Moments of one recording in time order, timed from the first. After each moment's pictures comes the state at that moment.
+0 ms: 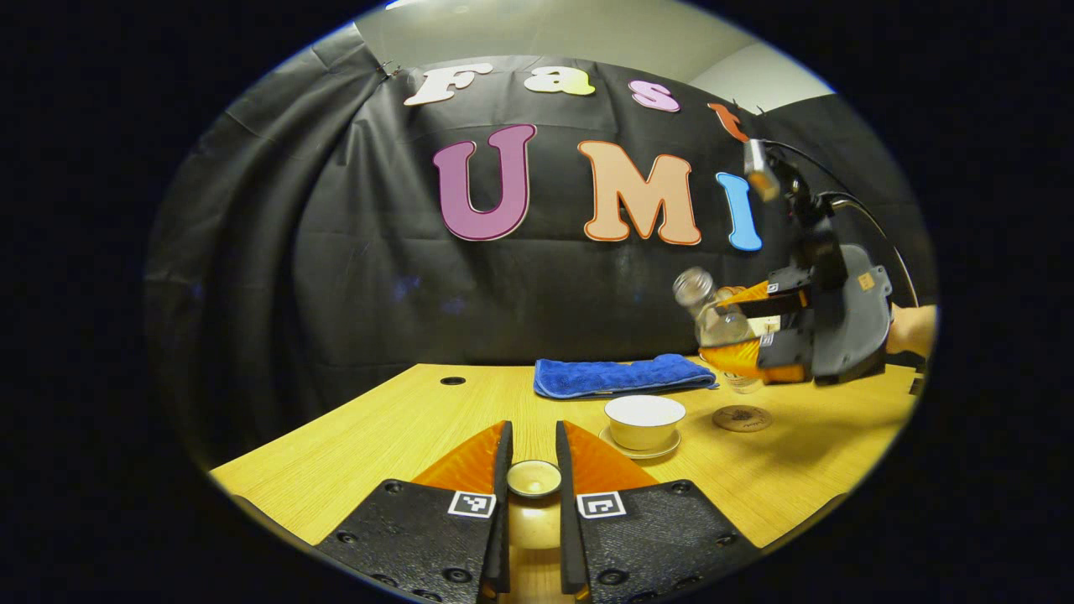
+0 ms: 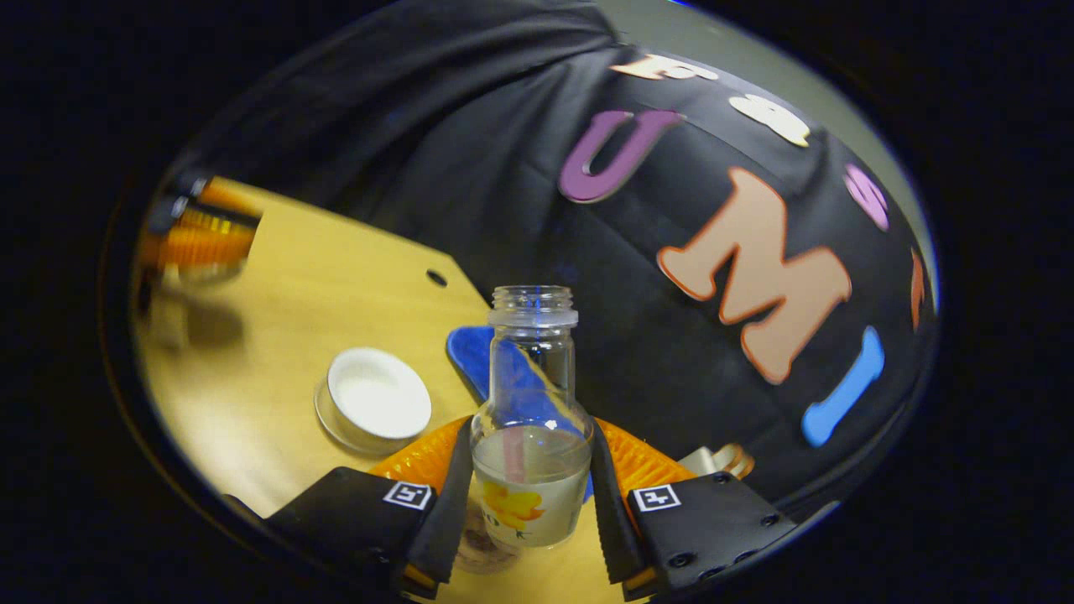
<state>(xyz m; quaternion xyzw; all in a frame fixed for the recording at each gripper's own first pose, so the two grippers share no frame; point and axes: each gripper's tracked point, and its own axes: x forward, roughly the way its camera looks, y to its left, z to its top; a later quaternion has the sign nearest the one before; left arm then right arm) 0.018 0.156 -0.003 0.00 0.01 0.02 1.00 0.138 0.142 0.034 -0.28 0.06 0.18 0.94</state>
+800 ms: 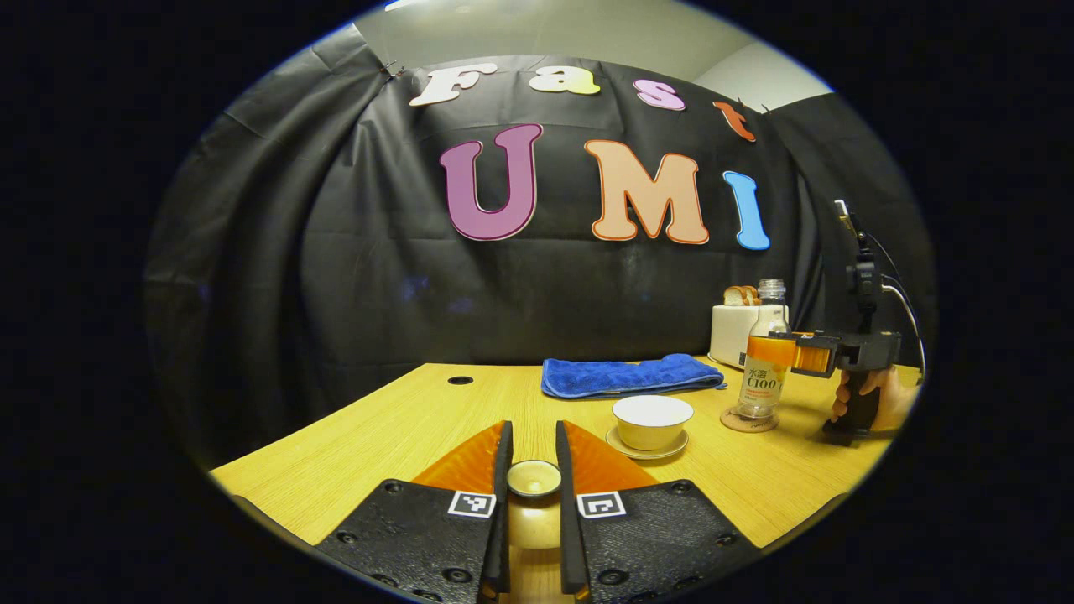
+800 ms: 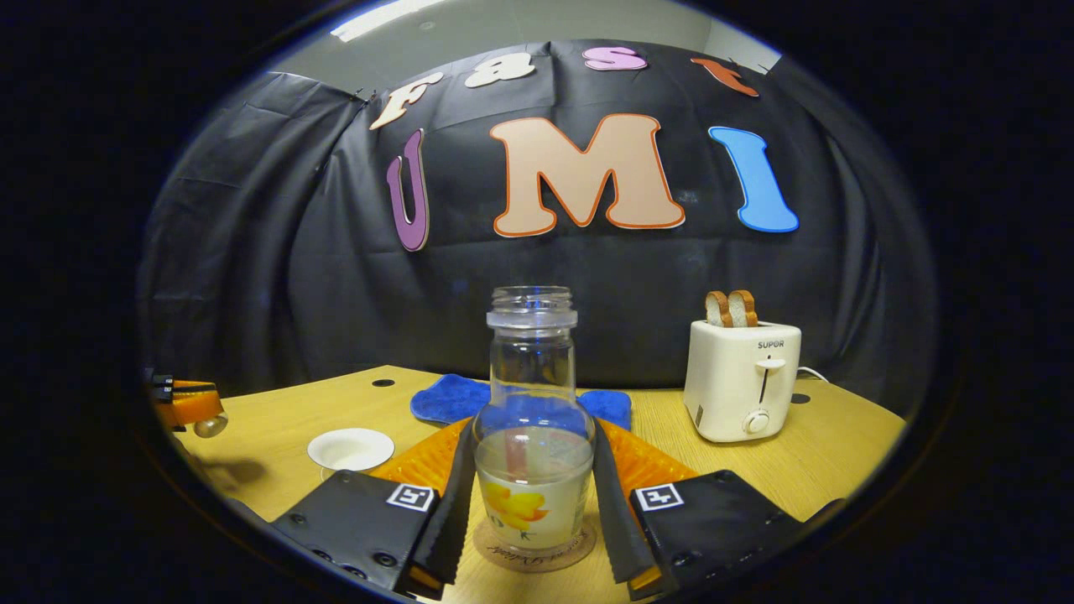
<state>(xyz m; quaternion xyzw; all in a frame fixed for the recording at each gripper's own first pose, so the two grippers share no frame) 0.019 0.160 -0.003 0.00 0.01 0.03 1.00 0.171 0.116 0.012 0.00 0.03 0.10 0.99</state>
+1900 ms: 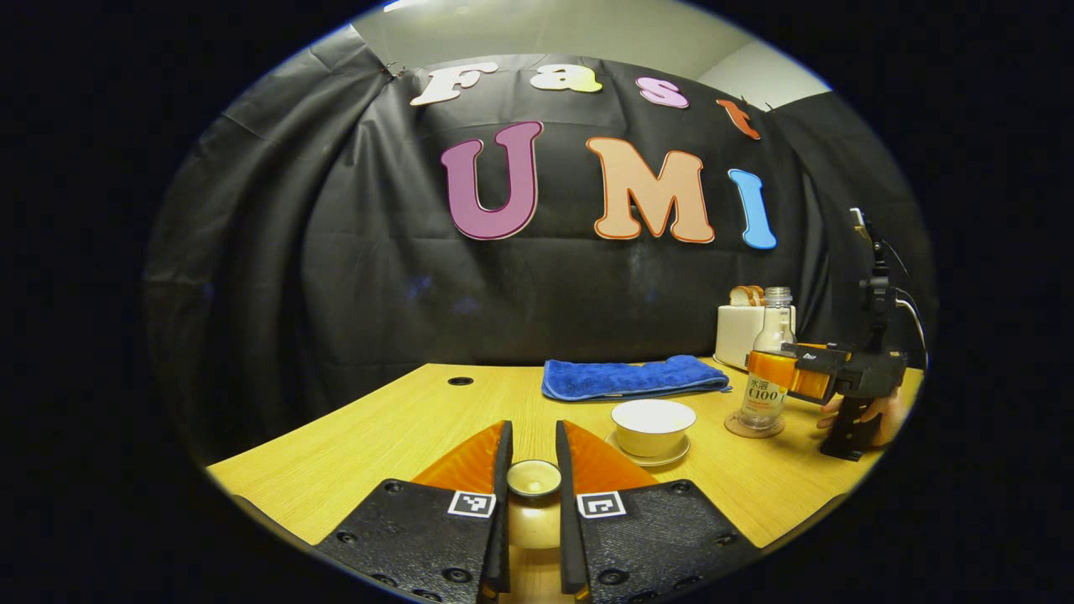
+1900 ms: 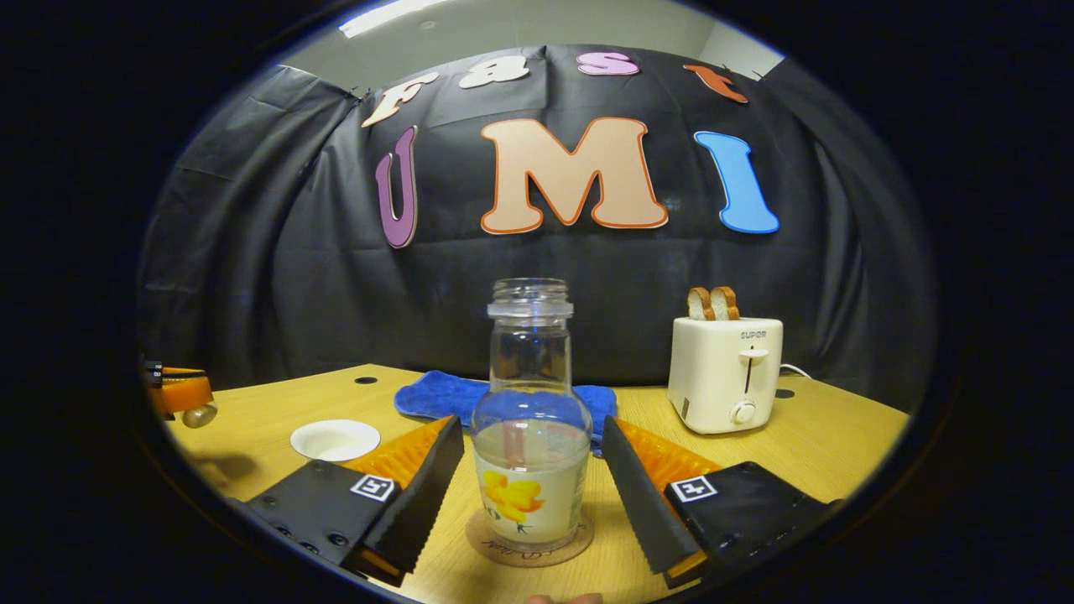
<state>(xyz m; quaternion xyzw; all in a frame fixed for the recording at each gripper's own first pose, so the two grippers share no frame) 0.023 0.160 -0.005 0.00 0.01 0.04 1.00 0.173 0.108 0.007 -0.01 0.03 0.06 1.00</state>
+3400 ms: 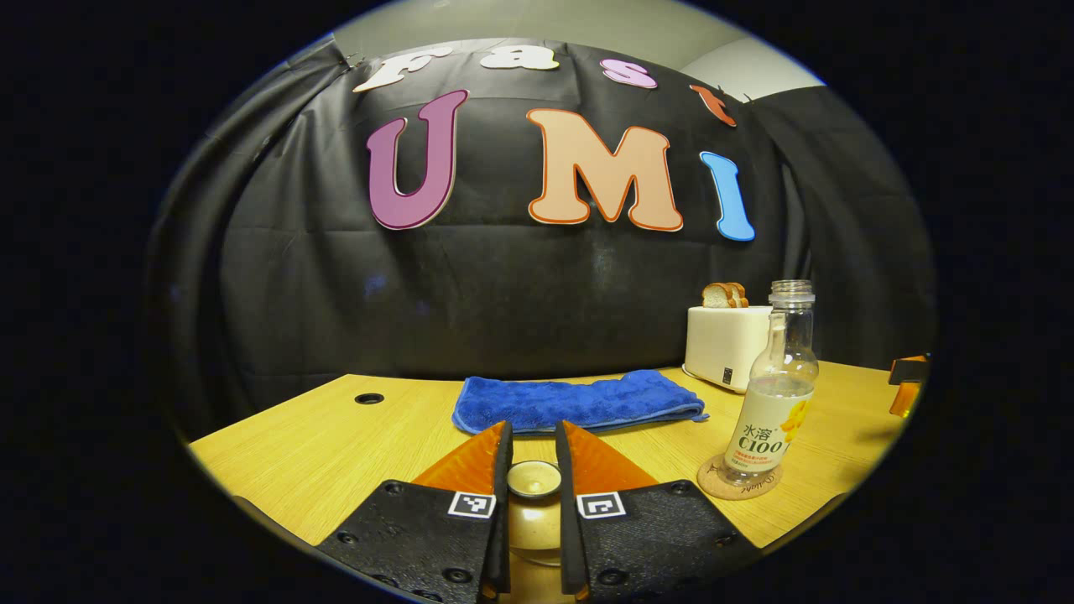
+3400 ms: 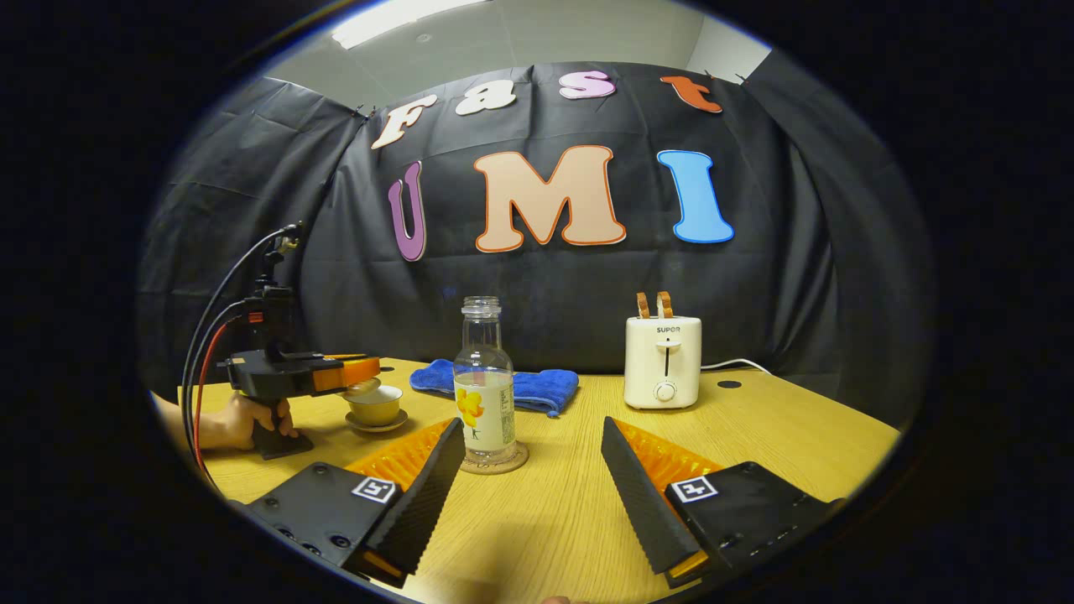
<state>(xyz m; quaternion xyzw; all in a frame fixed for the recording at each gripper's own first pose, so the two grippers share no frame) 0.159 0.065 -0.003 0.00 0.01 -0.03 1.00 0.024 -0.022 -0.009 -0.01 0.02 0.08 1.00</state>
